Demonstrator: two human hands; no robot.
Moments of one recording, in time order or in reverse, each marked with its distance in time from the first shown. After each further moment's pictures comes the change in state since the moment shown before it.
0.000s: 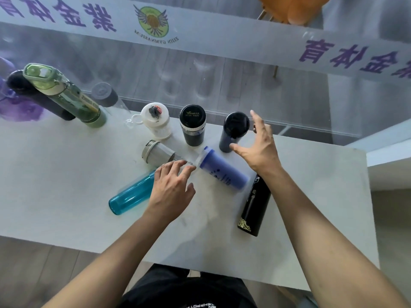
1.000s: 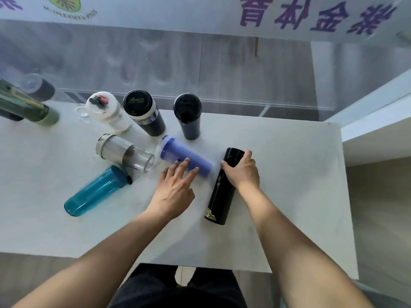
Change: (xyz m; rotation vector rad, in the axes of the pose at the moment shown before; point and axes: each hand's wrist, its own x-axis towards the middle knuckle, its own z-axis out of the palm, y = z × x) left_hand 0.023 0.088 0.091 0.108 -0.273 0.141; right_hand -0.053 0.119 0.007 -0.135 -0.116 0.570
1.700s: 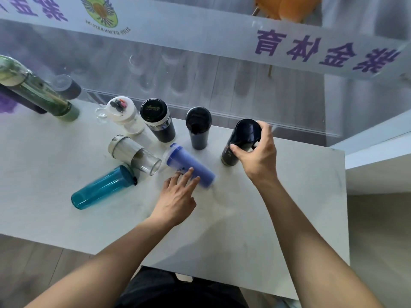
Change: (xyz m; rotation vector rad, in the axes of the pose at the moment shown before) left_hand -0.006 0.007 0.004 -0.037 0.018 -0.090; right_hand 0.000 -0.054 -0.082 0.382 0.274 -0.616
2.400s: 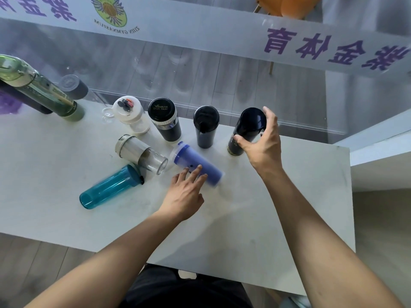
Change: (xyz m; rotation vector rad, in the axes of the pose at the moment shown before) left_hand 0.004 -0.007 -0.007 -0.012 -0.028 0.052; right_hand 0.012 -0.010 0.009 -0.061 0.005 0.002
